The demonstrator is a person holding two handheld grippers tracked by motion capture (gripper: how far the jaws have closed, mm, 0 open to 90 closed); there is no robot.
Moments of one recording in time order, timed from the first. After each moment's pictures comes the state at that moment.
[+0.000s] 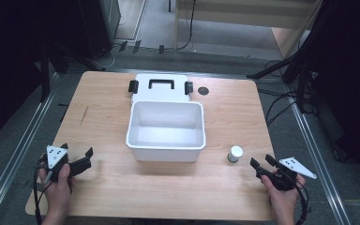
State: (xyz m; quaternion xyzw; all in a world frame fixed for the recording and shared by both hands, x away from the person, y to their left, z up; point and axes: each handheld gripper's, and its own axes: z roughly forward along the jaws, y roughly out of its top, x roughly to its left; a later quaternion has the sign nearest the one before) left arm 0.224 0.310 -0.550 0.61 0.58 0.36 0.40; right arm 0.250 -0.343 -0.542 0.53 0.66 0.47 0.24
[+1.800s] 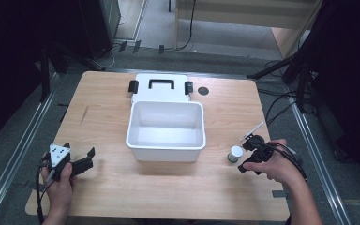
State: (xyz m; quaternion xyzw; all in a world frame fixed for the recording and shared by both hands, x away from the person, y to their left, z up) left arm 0.228 0.306 -0.550 0.62 0.58 0.35 0.39; right arm 0.321 -0.260 -0.466 0.44 0.90 0.05 0.05
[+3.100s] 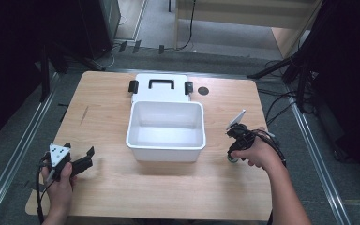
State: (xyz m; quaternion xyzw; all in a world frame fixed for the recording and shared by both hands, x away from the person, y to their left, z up) left arm 0.228 0.306 -0.550 0.62 0.58 0.36 0.39; right arm 0.366 -0.220 -0.479 0.48 0.88 0.01 0.03
